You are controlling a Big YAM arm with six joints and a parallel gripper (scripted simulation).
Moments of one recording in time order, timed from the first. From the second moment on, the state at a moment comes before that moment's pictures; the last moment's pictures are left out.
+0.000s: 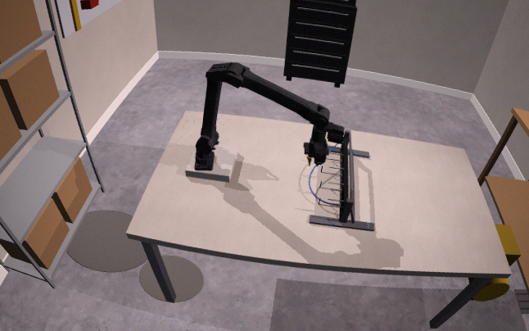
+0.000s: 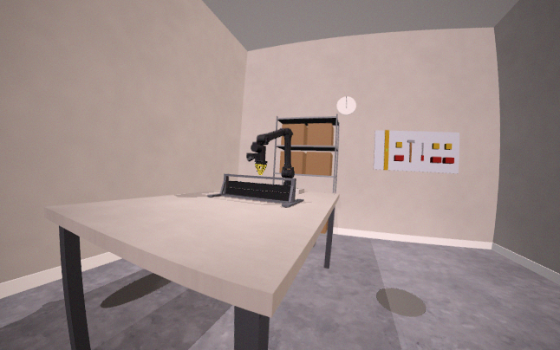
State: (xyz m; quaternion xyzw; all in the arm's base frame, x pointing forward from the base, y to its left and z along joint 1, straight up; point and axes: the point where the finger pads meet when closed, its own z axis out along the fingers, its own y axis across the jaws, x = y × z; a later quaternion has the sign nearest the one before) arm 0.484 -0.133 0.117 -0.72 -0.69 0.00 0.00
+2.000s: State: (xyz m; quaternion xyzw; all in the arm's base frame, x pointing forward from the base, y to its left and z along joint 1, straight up) arm 0.481 -0.135 0.051 -0.72 -0.69 0.00 0.00
